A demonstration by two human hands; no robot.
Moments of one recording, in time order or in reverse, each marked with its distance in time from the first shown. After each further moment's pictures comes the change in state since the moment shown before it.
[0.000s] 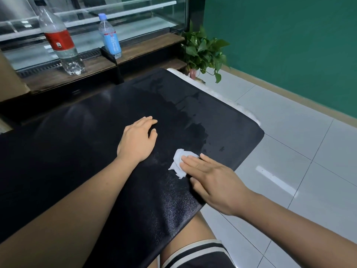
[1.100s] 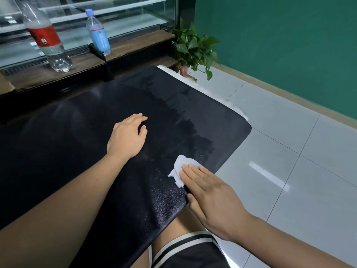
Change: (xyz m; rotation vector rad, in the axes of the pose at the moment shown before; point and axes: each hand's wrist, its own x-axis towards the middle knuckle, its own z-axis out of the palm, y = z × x) left_hand -0.002 0.001 0.000 -0.004 -0.007 -0.005; right_hand -0.055 -0.029 0.016 -0.057 0.066 0.091
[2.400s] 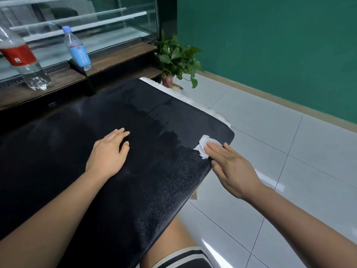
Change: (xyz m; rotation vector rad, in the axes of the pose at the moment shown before) left_hand -0.003 -0.001 -0.004 0.032 -0.065 0.010; right_hand 0.012 0.129 -0.020 0.037 0.116 0.264
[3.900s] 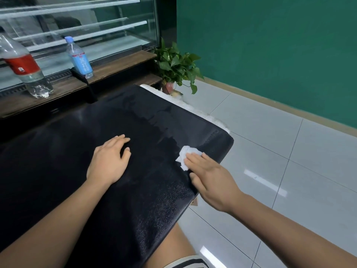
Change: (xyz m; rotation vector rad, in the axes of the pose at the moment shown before) left_hand 0.004 0.005 0.003 0.036 0.037 -0.013; right_hand 0.016 -0.044 0.011 0.037 0.049 -0.159
